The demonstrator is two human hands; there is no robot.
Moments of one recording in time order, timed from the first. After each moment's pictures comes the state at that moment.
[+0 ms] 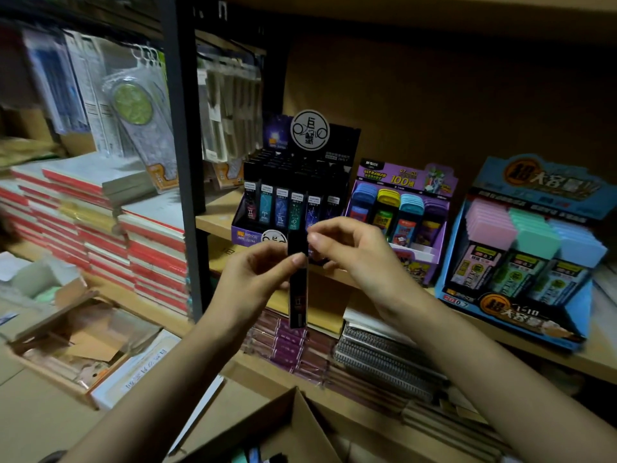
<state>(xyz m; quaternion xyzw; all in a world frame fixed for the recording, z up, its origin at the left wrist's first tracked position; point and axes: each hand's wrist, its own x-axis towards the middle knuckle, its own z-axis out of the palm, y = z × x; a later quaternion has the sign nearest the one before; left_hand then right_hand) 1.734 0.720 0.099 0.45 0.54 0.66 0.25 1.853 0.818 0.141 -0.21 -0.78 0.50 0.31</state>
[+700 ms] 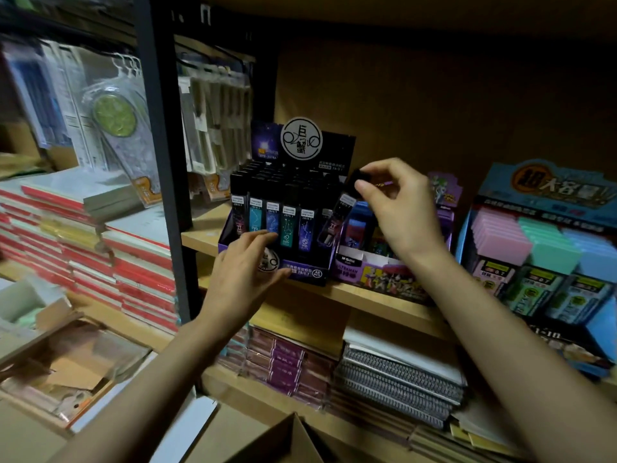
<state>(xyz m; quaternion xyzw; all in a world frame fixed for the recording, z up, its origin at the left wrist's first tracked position) 1.679 0.784 0.069 0.54 0.74 0.38 -0.09 1.843 0.896 0.176 -0.24 -0.79 0.24 0.50</state>
